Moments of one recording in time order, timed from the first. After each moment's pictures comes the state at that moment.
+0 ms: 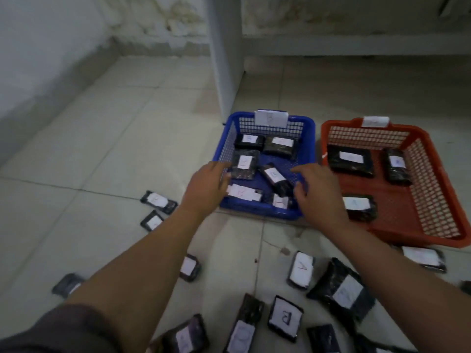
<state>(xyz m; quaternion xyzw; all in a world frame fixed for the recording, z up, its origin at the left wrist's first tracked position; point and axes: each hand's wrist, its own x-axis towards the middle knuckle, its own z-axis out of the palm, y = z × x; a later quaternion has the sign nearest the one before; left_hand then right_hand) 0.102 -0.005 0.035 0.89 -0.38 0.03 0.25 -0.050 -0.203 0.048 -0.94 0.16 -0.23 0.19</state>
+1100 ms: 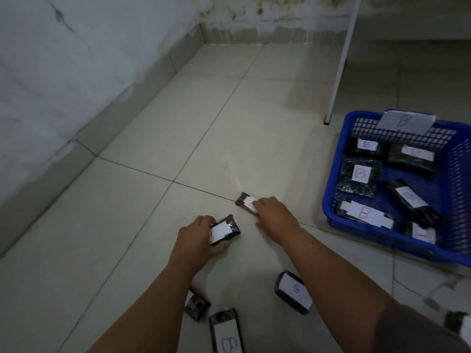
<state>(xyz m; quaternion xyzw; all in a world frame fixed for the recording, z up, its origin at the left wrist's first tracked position) 0.163 0.264 -0.021 0.97 -0.20 -0.07 0.10 0.162 0.049 -0.052 -0.98 -0.02 0.09 0.18</state>
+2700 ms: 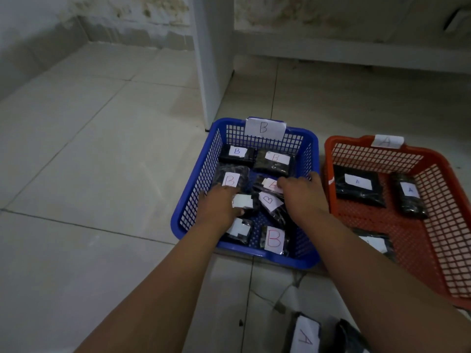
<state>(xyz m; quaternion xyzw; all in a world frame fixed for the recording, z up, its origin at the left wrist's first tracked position) 0.151 -0.091 -0.048 0.91 -0.30 -0.13 0.24 0.058 -0.258 -0.012 -0.98 0.18 0.03 -0.07</state>
